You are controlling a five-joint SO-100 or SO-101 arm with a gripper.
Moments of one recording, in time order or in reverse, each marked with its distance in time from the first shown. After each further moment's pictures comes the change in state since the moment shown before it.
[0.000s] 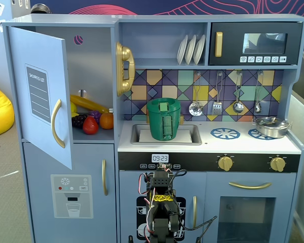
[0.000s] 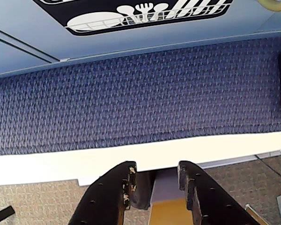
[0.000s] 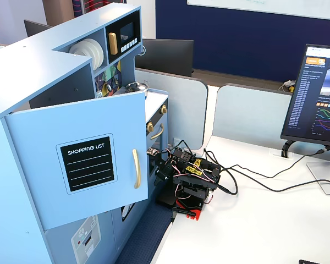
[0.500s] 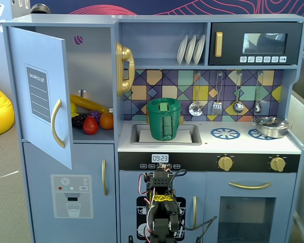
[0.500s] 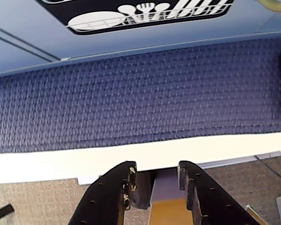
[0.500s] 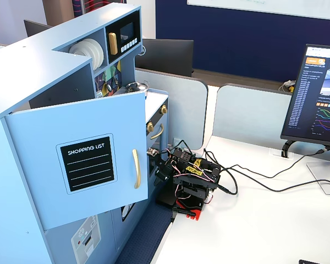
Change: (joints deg) arm -1.6 0.0 0.0 0.0 0.0
